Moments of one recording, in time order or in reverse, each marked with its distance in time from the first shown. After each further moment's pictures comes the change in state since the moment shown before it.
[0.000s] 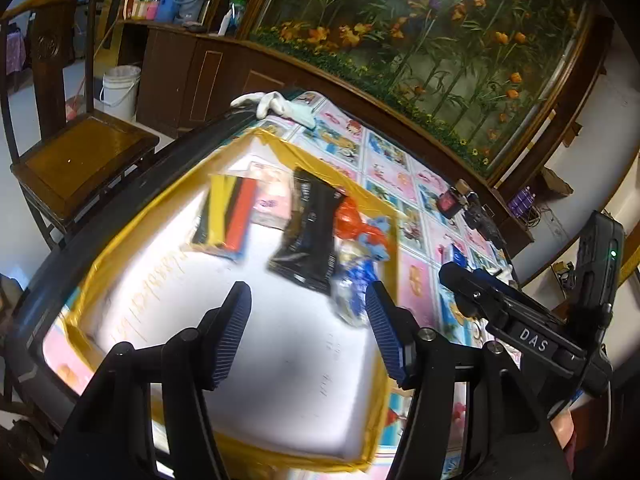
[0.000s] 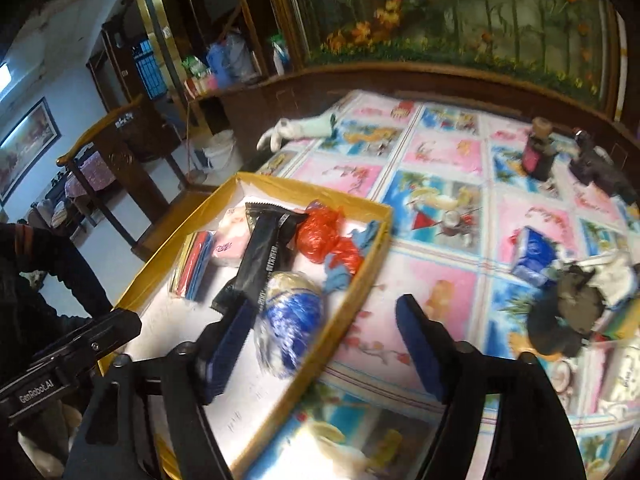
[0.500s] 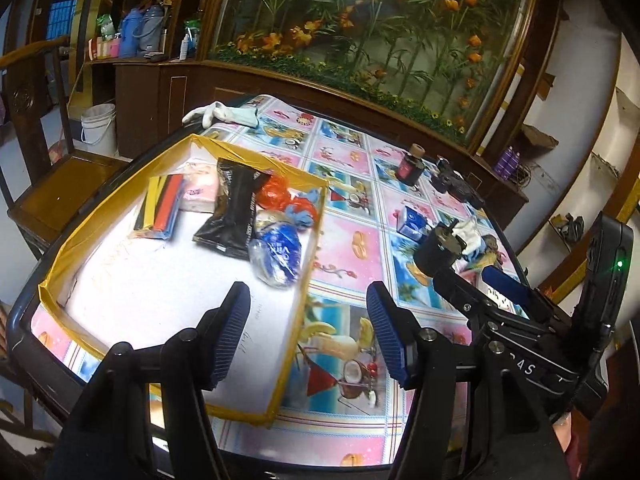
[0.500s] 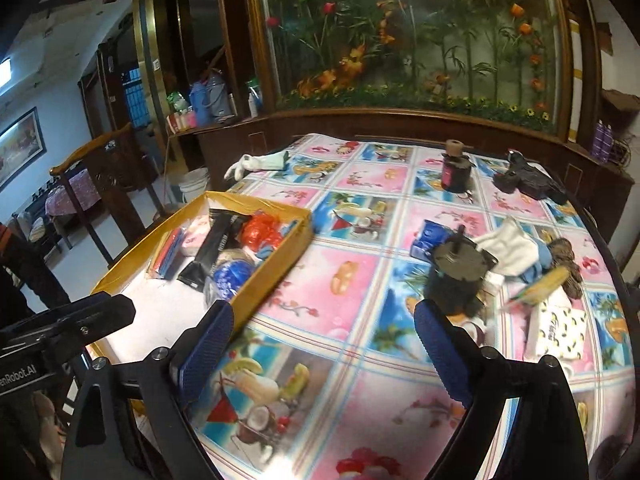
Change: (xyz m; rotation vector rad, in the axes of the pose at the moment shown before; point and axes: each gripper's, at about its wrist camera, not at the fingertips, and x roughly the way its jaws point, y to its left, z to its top) left arm -0.016 -0.083 -0.037 0.169 -0.004 0.013; right arm -0.100 -0.032 -0.090 0.016 -0.149 -0.105
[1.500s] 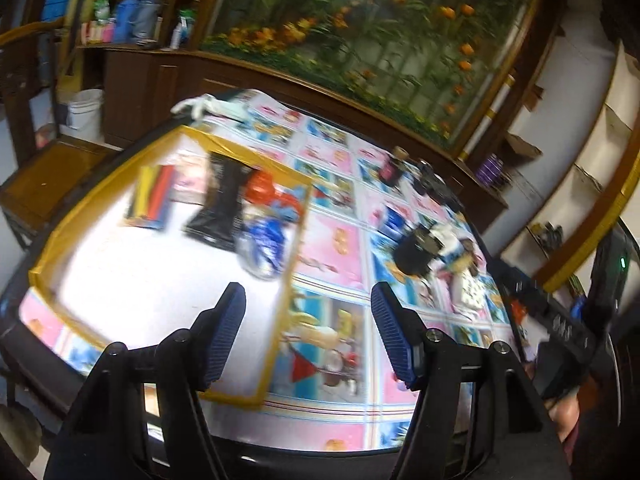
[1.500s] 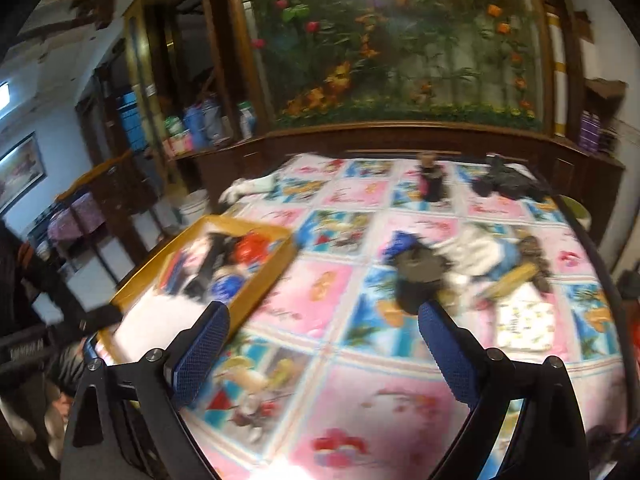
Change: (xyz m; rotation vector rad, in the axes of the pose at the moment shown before) left arm -0.011 0.003 -0.003 -0.037 0.026 -0.108; right arm -0.055 -0.056 0.013 0.080 -0.054 -0.020
